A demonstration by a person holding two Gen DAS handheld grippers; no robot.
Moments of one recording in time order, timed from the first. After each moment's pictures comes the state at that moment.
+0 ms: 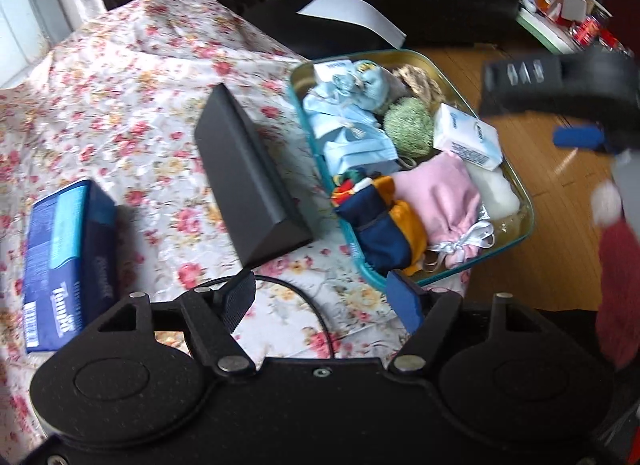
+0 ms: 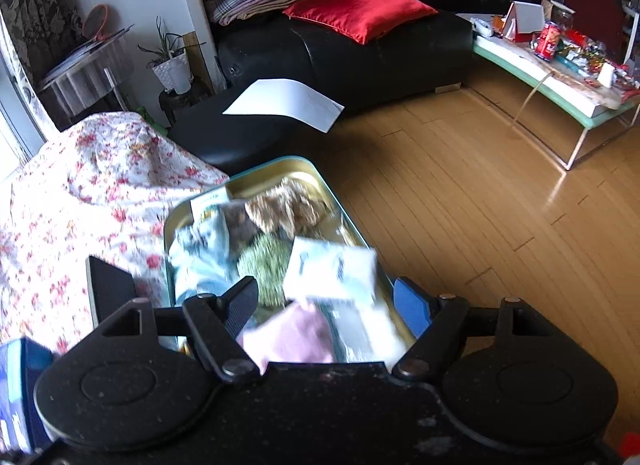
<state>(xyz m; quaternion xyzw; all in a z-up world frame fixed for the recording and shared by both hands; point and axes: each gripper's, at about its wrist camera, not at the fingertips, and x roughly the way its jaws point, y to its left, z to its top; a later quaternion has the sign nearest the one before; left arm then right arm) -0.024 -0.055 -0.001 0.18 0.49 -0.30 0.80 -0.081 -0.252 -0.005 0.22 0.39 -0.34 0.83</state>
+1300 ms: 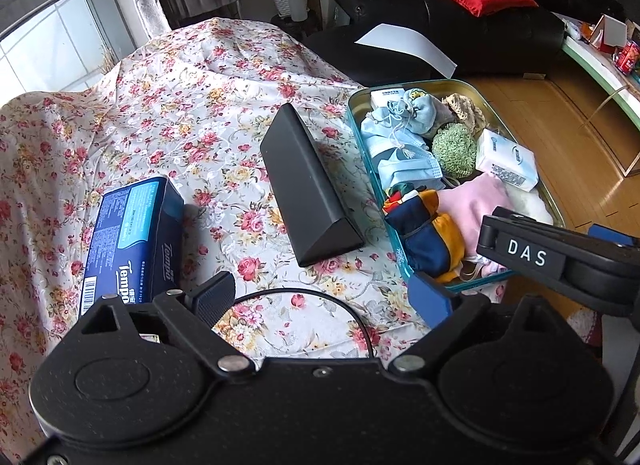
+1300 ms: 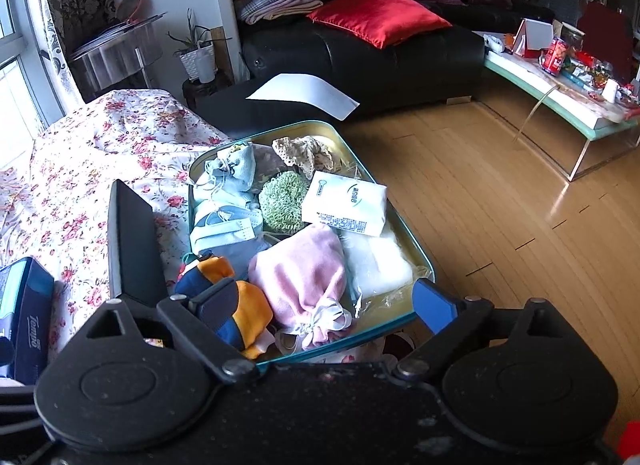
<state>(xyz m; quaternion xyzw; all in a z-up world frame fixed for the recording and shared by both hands) -0.046 -0.036 0.015 0.18 0.44 -0.23 0.85 -0.127 -0.186 -0.024 0.18 0.38 -0.32 0.85</state>
